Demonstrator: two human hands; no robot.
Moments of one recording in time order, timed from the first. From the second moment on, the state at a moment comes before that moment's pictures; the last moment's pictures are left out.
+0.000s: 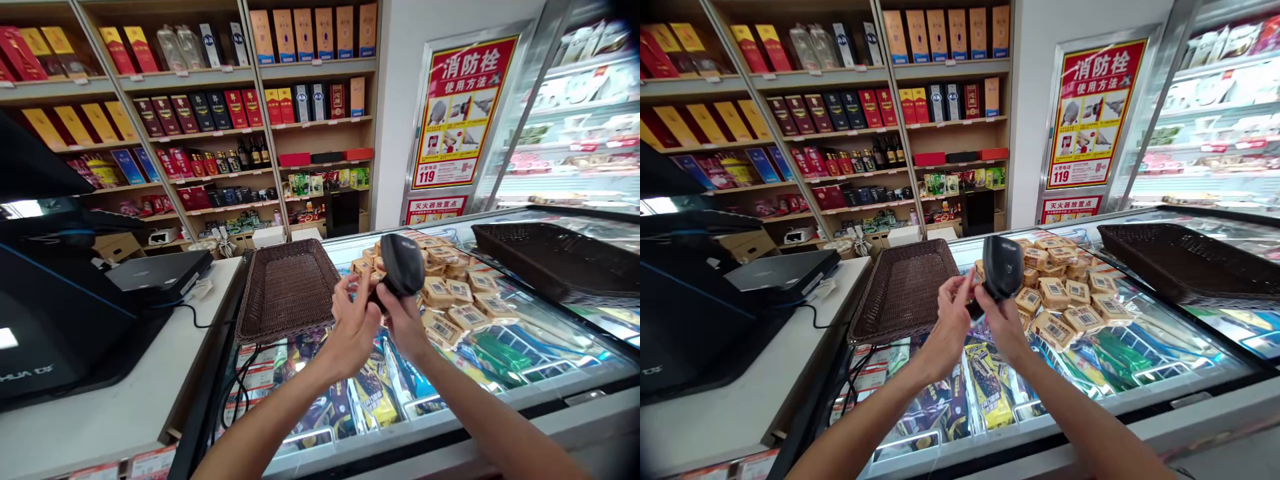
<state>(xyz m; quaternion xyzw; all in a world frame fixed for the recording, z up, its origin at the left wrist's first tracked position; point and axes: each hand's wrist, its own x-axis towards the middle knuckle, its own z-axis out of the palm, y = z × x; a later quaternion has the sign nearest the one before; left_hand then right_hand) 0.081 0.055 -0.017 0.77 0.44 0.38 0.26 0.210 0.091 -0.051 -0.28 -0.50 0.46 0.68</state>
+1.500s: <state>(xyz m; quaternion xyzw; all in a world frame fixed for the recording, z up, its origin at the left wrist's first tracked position) 0.055 0.105 -0.083 0.79 0.60 0.00 -0.09 0.315 0.130 -0.051 -0.22 -0.50 0.59 0.59</state>
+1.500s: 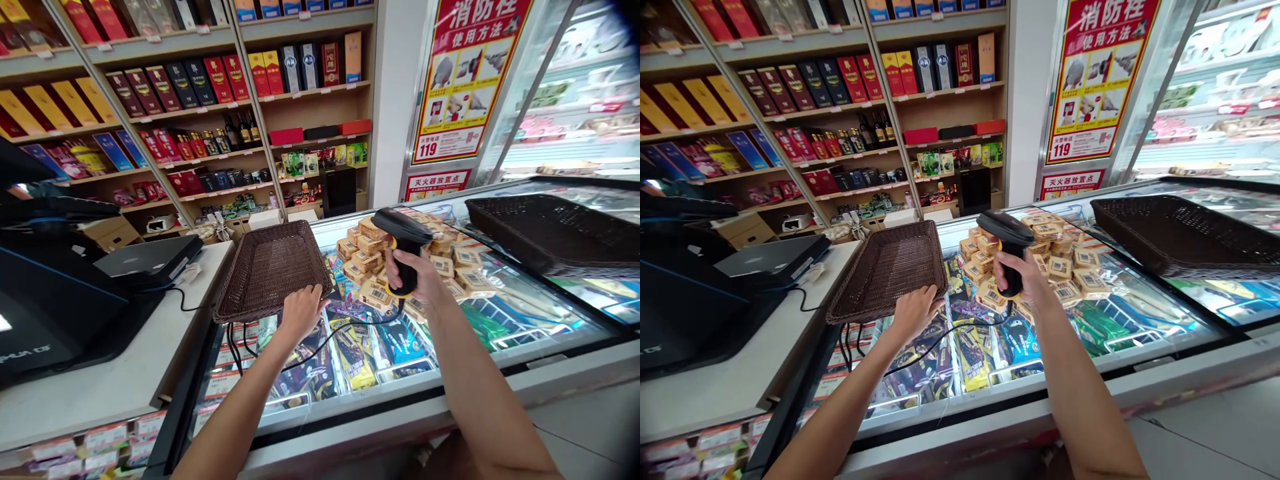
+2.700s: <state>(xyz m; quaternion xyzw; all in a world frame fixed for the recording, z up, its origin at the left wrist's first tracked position) 0.160 0.249 0.003 0.76 0.57 0.25 0.18 0.387 0.171 0.040 -0.64 -0.61 0.32 0.34</state>
